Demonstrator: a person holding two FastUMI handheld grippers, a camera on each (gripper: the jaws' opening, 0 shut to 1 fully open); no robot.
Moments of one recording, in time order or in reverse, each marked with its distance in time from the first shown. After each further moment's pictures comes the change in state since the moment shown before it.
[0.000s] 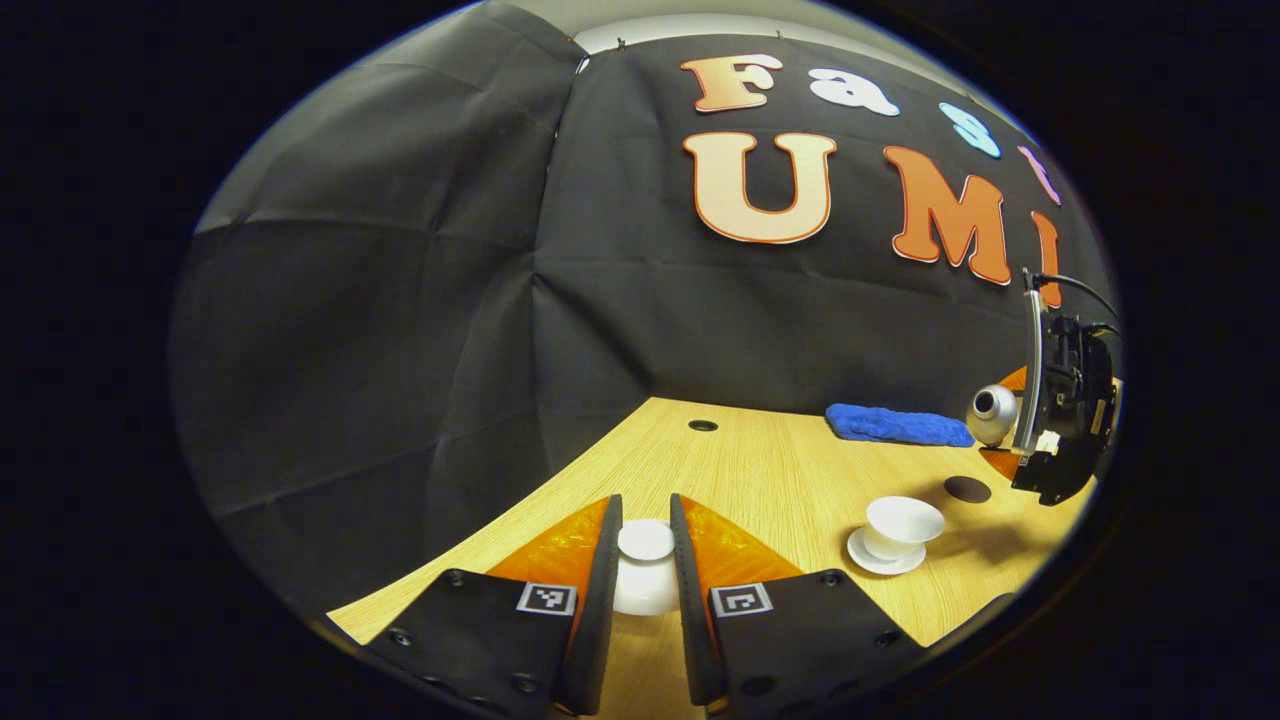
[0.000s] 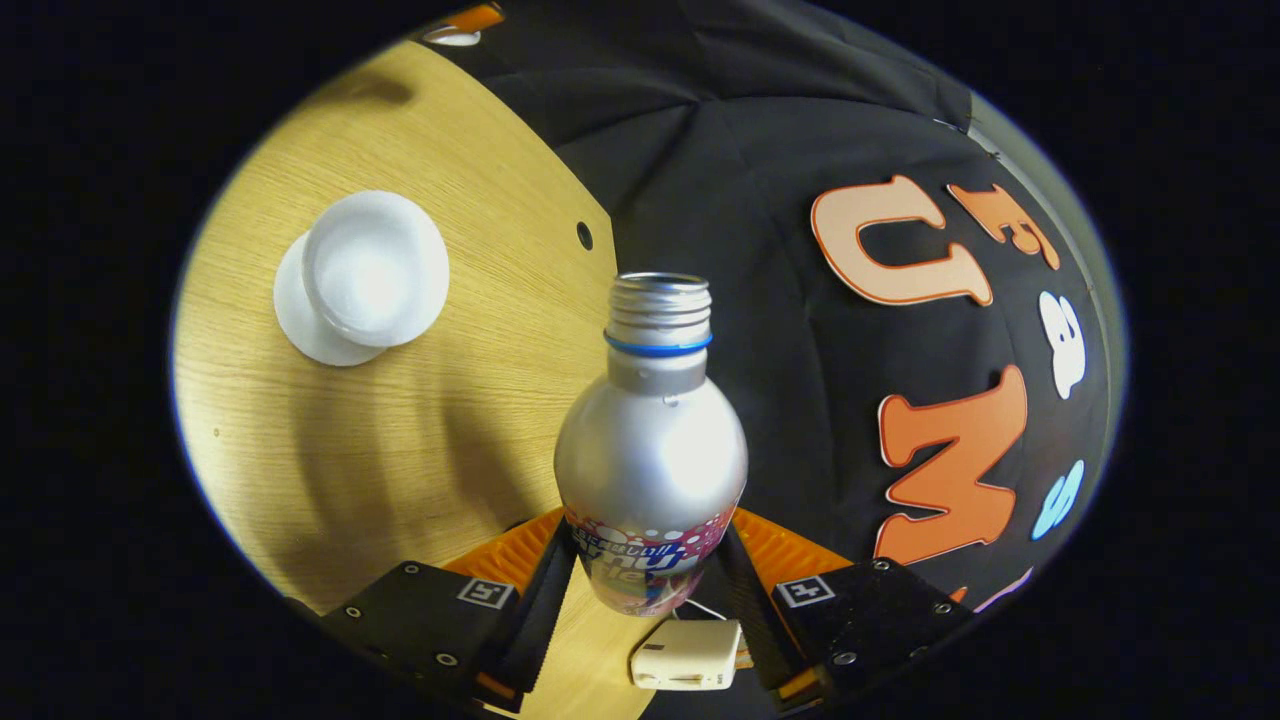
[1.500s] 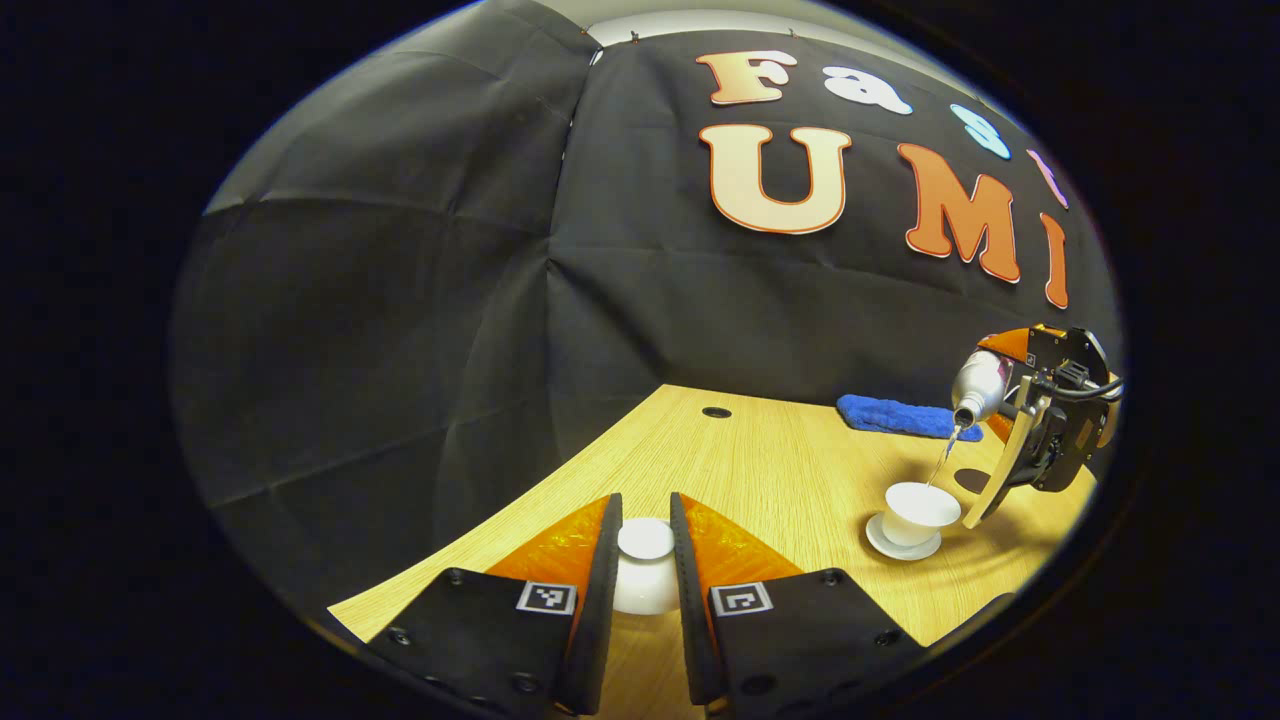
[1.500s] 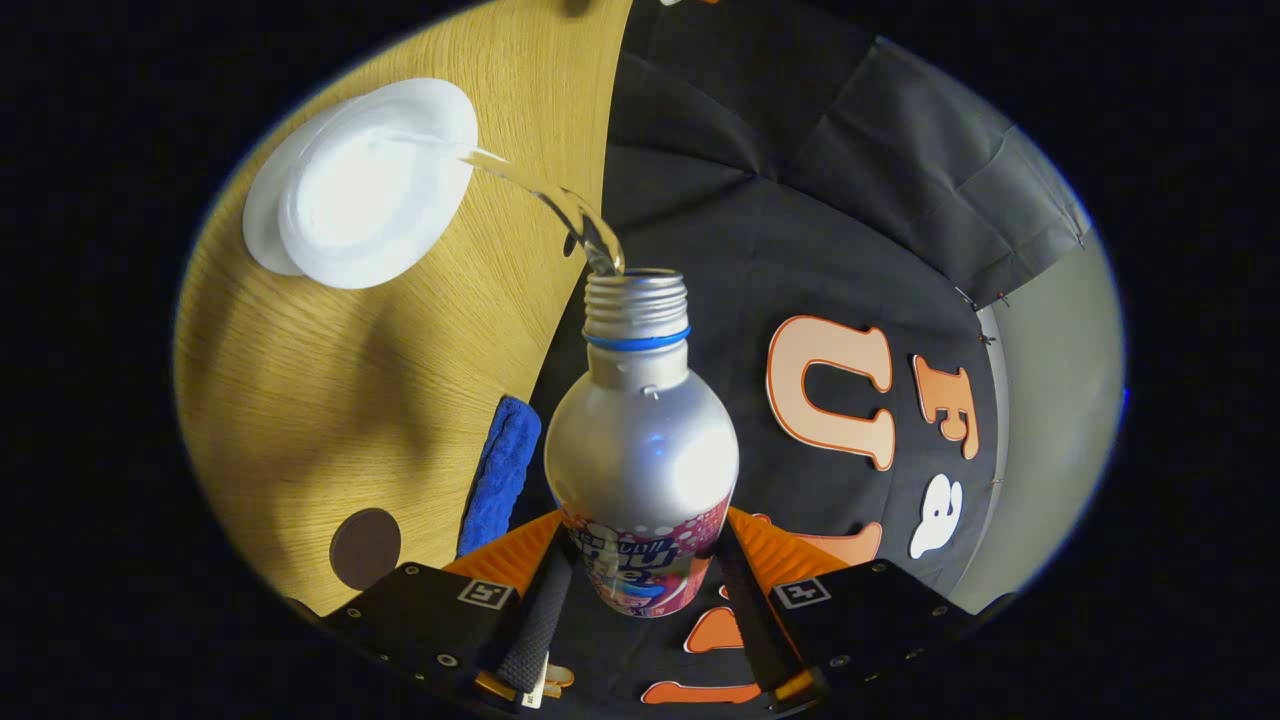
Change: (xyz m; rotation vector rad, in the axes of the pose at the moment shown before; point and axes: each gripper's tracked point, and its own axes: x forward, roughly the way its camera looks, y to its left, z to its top) left arm -0.004 0.007 -0.019 -0.021 0.021 0.029; right arm -0.004 -0.050 0.060 -0.461 -0.115 -0.314
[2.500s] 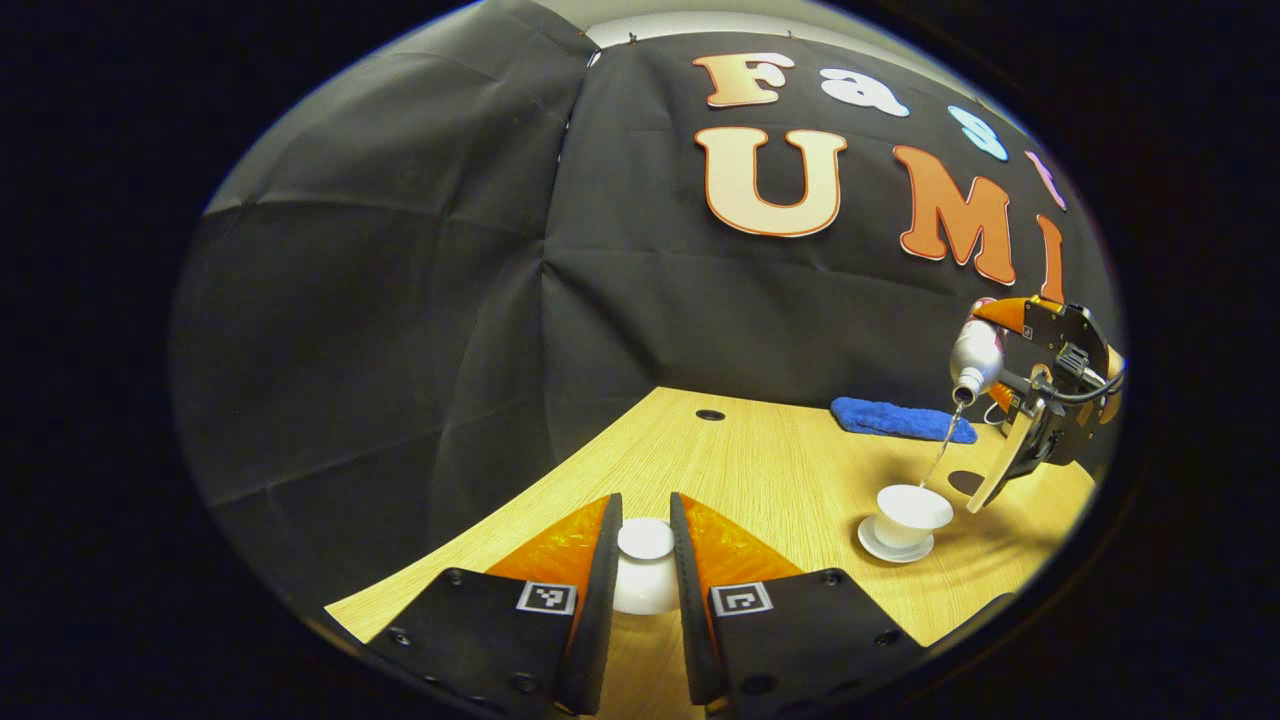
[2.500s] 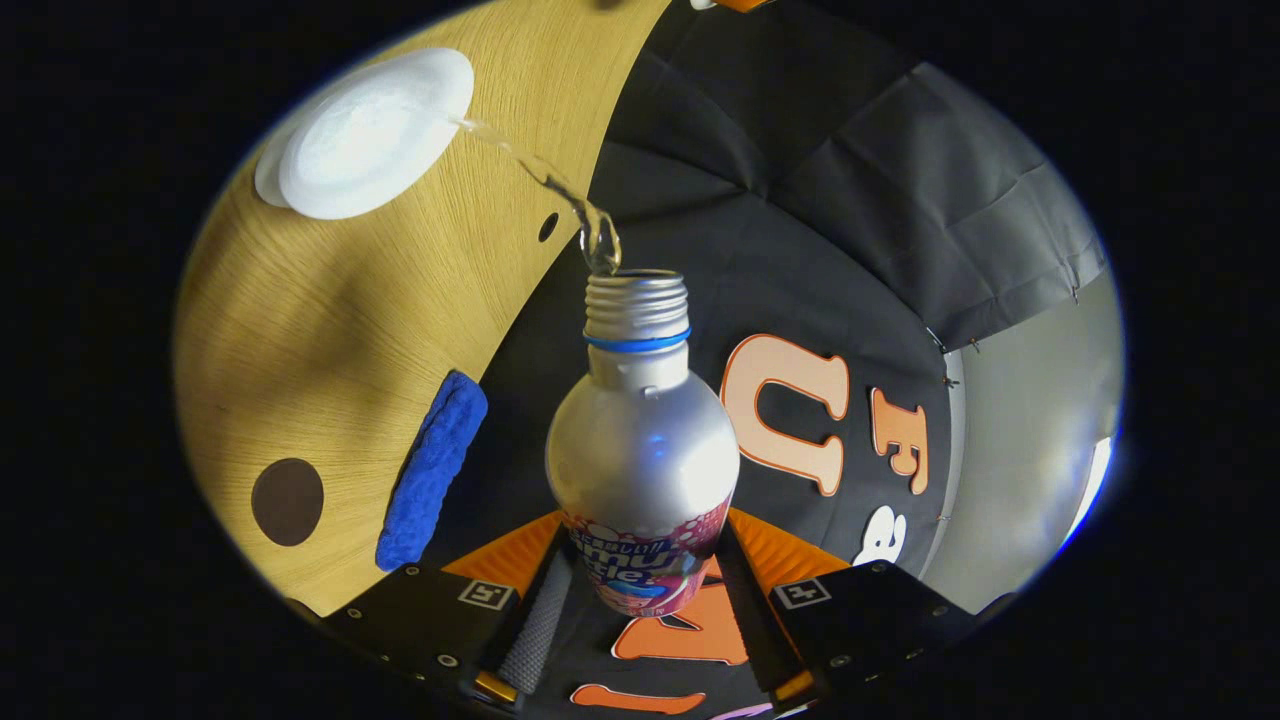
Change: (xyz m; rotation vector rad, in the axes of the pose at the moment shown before) left arm -0.002 -0.005 0.006 0.002 -0.005 -0.018; right arm 0.011 -0.046 -0.003 -0.138 -0.021 -0.114
